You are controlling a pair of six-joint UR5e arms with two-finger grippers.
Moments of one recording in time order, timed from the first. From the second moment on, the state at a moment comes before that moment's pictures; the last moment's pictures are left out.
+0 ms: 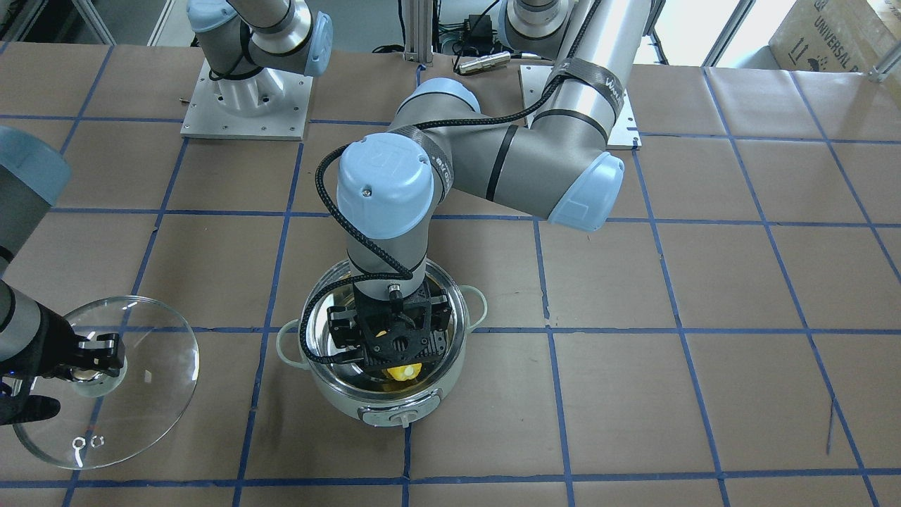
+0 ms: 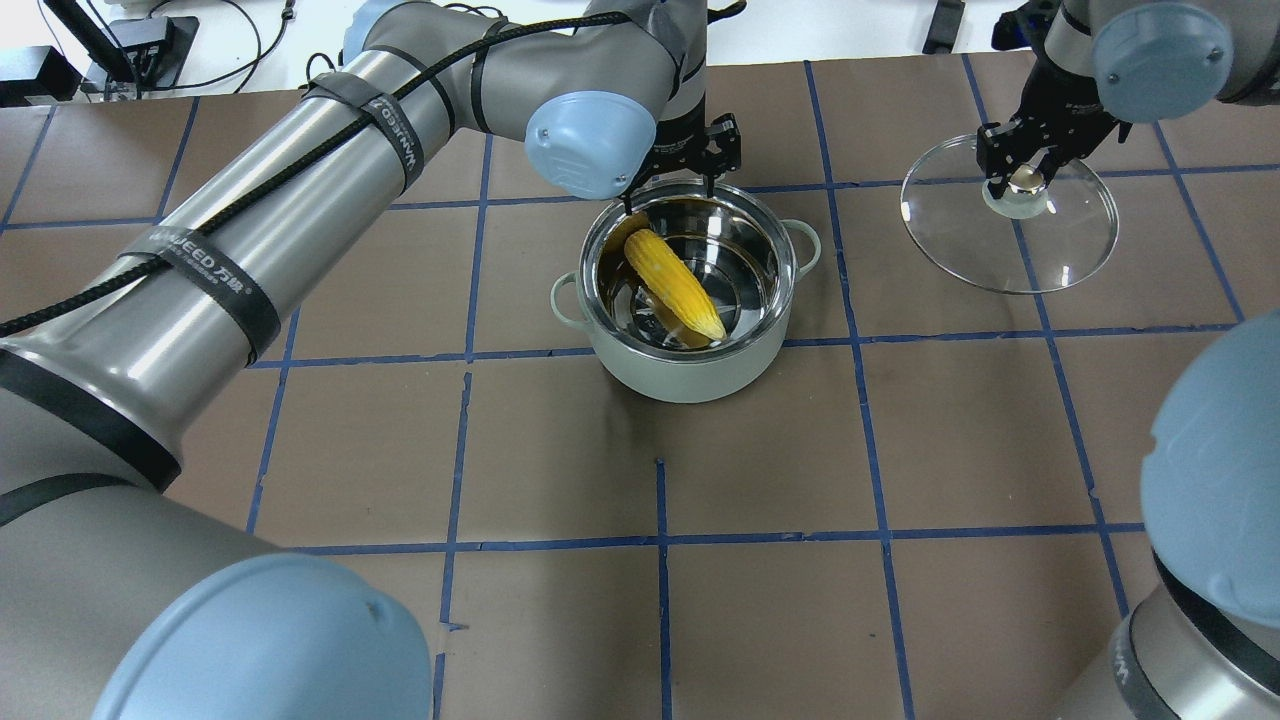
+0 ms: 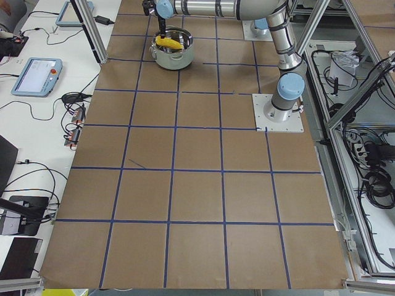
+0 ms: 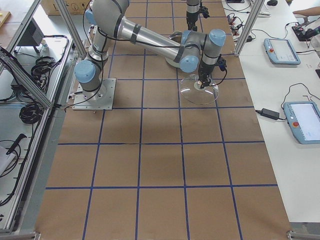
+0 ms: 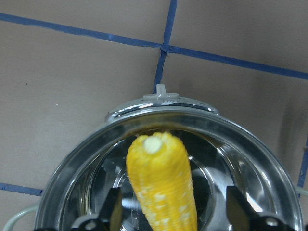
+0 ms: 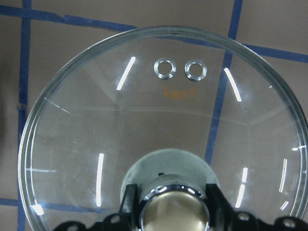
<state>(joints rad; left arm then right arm) -1.95 -2.16 -1.21 -1.25 1.59 -0.52 1.34 -1.09 1.40 -1.86 -1.64 -0.38</state>
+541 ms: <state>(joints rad) -1.81 -2.08 -1.28 -1.27 1.58 -0.08 1.36 -1.17 1.35 -1.80 -1.64 -0.35</state>
